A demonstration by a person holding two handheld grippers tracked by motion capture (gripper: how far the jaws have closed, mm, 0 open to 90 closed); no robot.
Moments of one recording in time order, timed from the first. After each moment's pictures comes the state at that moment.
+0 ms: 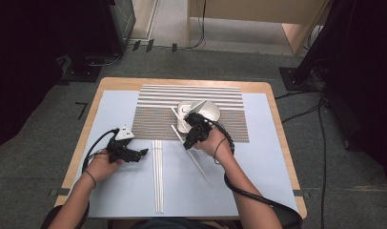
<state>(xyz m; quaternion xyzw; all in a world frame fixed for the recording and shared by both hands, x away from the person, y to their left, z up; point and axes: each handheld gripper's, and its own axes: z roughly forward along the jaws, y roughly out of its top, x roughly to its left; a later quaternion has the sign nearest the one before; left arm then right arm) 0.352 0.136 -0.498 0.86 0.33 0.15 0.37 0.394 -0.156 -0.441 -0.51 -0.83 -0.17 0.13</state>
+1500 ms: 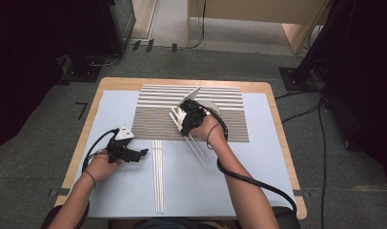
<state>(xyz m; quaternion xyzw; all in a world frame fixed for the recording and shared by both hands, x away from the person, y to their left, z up) 0.352 0.136 -0.498 0.86 0.33 0.15 0.37 0.434 -0.140 -0.424 -0.52 -0.83 -0.16 0.10</state>
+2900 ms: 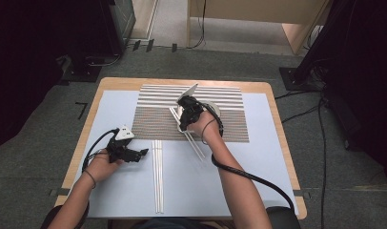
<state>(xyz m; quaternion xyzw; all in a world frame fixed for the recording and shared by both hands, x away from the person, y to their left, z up) 0.352 0.136 -0.498 0.86 0.33 0.15 0.37 0.455 -0.132 -0.433 -0.53 -0.83 -0.15 0.07</state>
